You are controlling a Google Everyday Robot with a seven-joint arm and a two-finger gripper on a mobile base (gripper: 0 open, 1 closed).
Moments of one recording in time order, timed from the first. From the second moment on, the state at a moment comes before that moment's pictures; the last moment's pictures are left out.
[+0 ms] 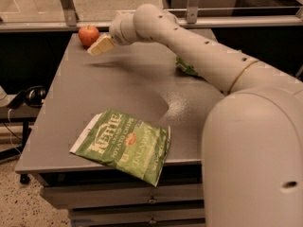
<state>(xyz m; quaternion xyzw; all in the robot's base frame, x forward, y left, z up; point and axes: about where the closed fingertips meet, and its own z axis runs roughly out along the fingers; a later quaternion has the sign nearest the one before) 0.820 0.155 0.888 -0.48 0.67 0.13 0.55</state>
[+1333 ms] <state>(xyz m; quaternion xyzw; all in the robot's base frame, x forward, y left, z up) 0.880 0.209 0.873 -0.40 0.68 0.24 0.57</state>
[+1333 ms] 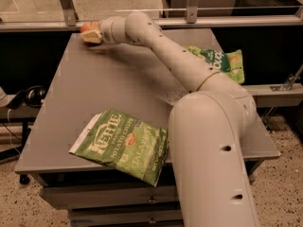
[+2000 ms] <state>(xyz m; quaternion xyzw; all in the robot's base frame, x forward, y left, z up) 0.839 0.196 0.894 -0.38 0.69 0.28 0.56</state>
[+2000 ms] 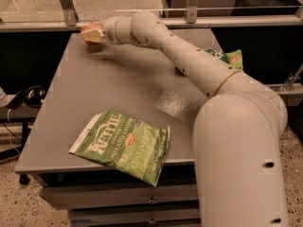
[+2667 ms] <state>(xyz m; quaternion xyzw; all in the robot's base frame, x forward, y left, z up) 0.780 0.090 0.957 -0.34 0.70 0.19 0.60</state>
